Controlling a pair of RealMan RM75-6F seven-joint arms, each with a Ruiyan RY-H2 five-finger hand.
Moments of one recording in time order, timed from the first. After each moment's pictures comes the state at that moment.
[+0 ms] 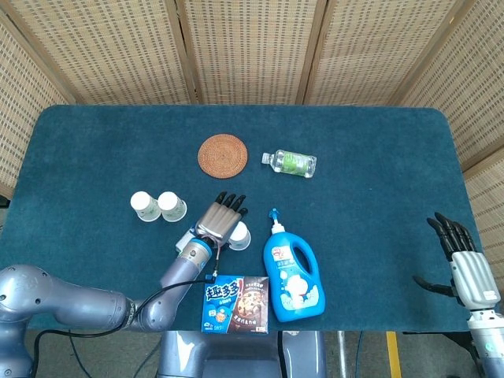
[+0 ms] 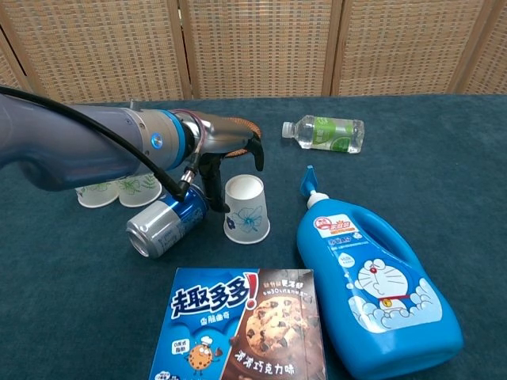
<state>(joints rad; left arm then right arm) -1.24 -1.62 -0.17 -1.66 0.34 1.03 0.94 0.13 -1.13 0.05 -1.50 -1.56 1.47 0.35</state>
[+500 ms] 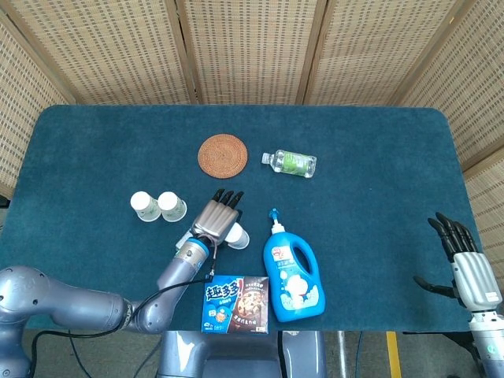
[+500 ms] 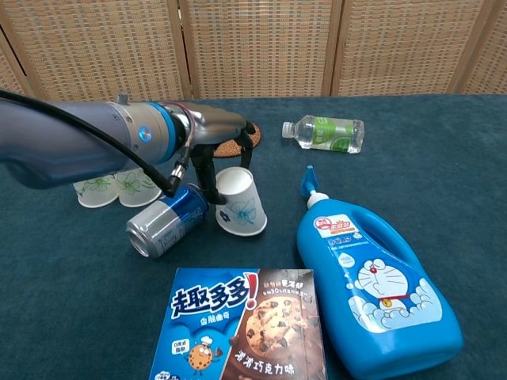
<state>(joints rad) -1.21 -1.59 -0.16 -1.69 0.40 1.07 0.88 0.13 -1.12 0.05 -1.50 -1.57 1.49 0.36</state>
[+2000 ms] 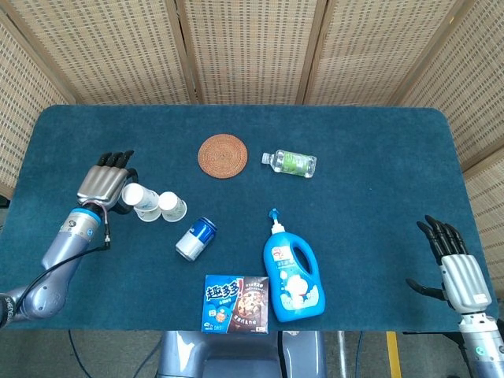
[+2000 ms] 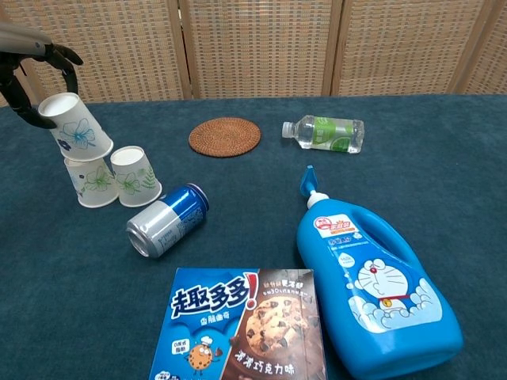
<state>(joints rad) -0.94 -1.07 -0.10 -1.78 0.54 0.94 0.58 0.13 -1.14 0.04 -1.54 -1.59 1.49 0.24</state>
